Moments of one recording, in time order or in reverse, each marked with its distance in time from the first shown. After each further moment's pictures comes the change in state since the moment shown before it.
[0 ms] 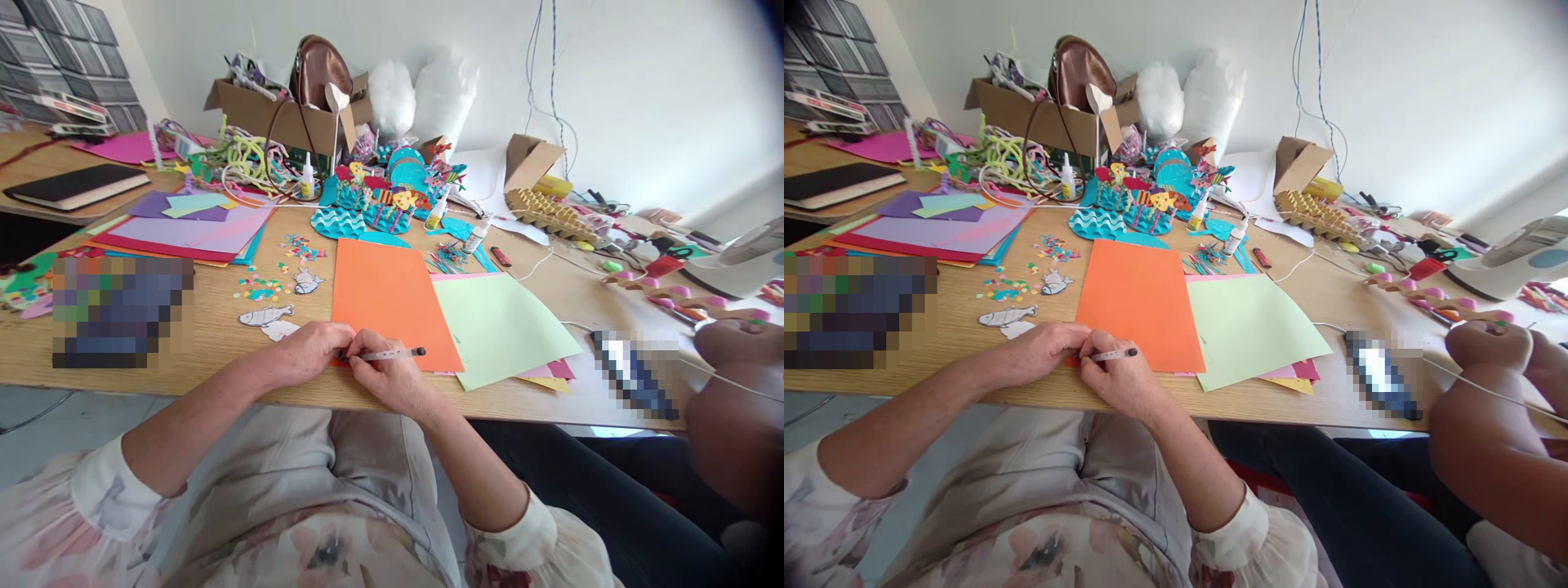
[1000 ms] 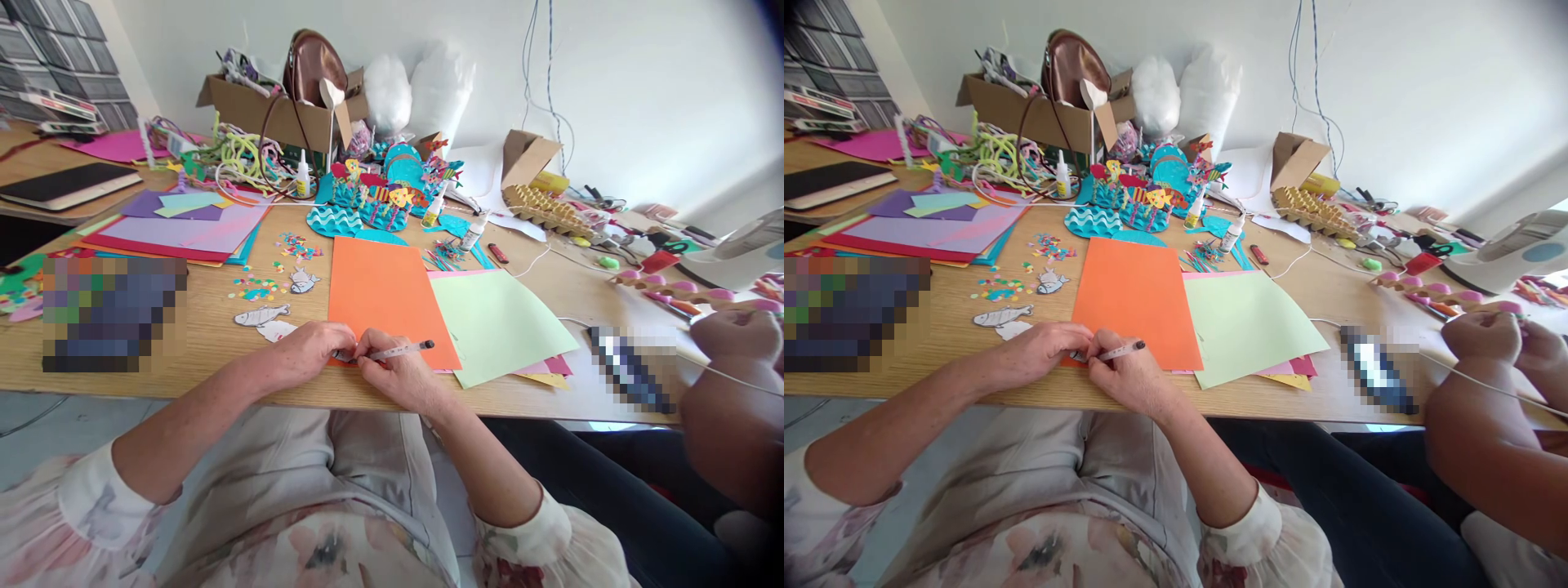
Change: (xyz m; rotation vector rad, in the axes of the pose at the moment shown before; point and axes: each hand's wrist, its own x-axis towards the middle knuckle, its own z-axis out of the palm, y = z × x) left_hand 0.001 0.006 -0.003 0.029 -0.029 0.074; right_hand -0.005 0.002 -0.014 0.000 -0.070 0.030
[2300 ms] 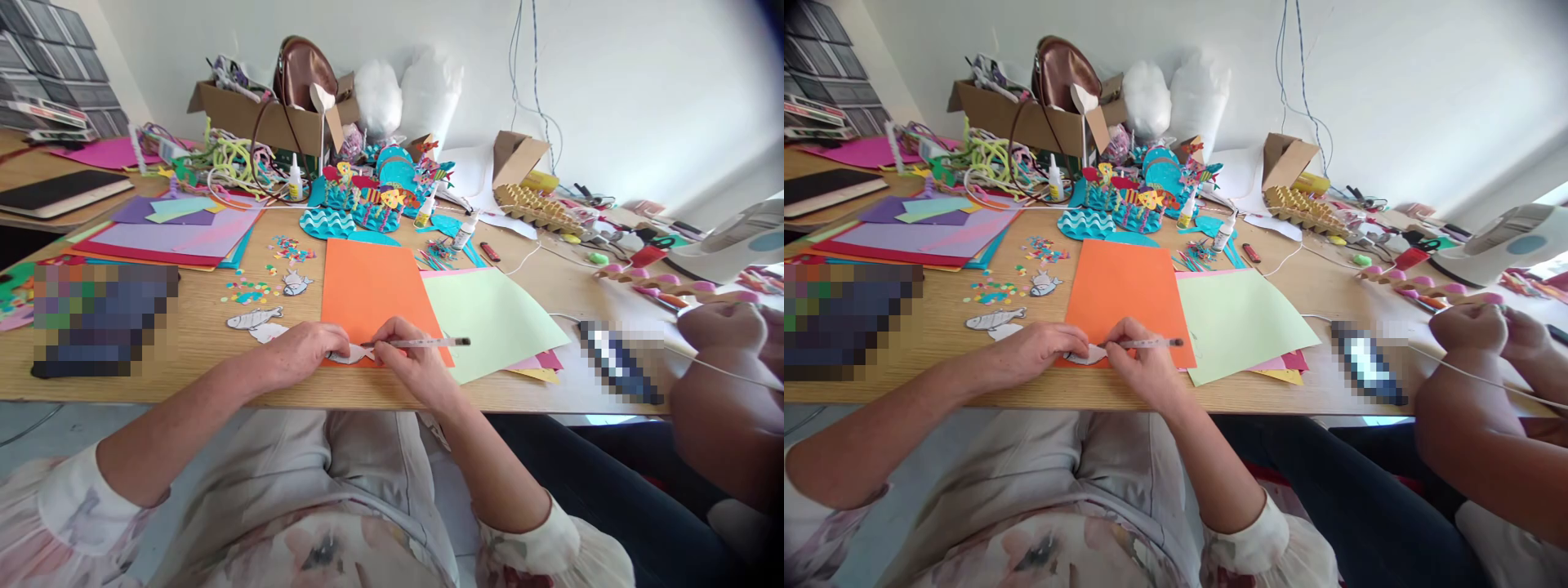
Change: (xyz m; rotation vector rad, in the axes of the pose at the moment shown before) left_hand 0.001 -0.004 -0.002 0.109 -0.035 0.027; right_hand -0.011 0.004 -0.014 0.173 0.219 0.147
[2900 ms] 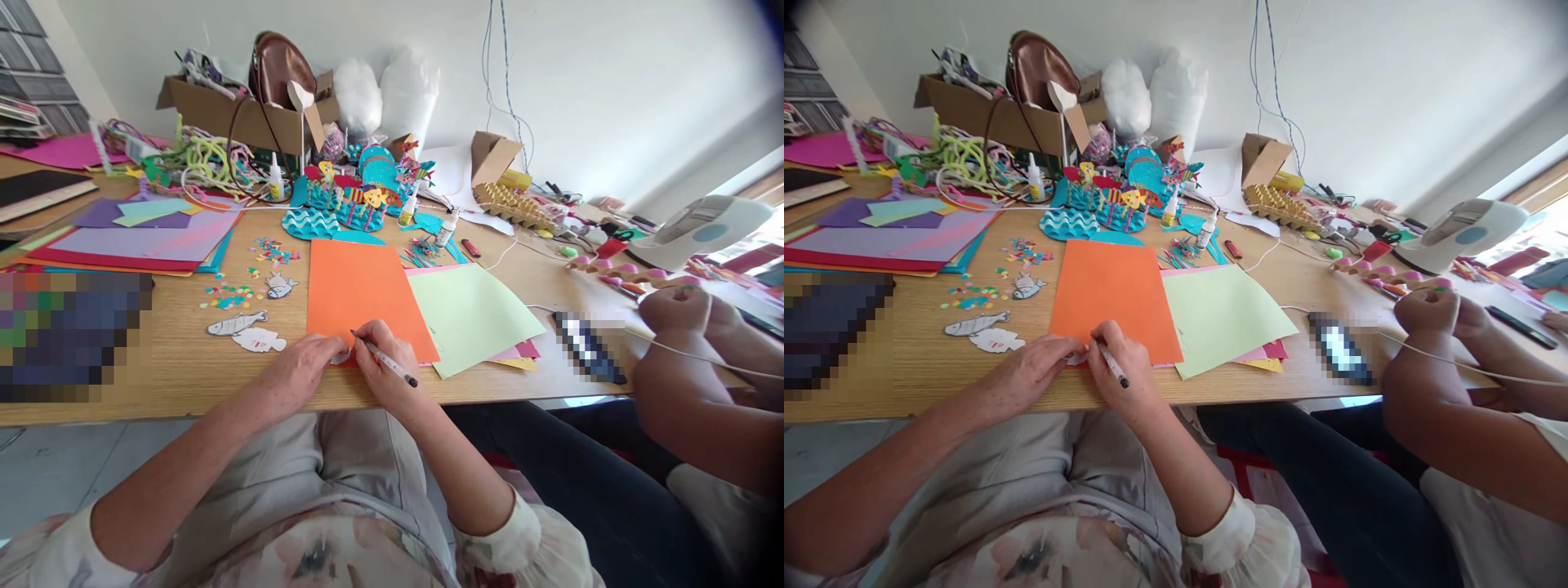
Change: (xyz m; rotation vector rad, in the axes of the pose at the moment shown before) left_hand -0.008 0.015 0.032 0.038 0.237 -0.084; right_hand -0.005 0.011 0.023 -0.351 0.195 -0.058
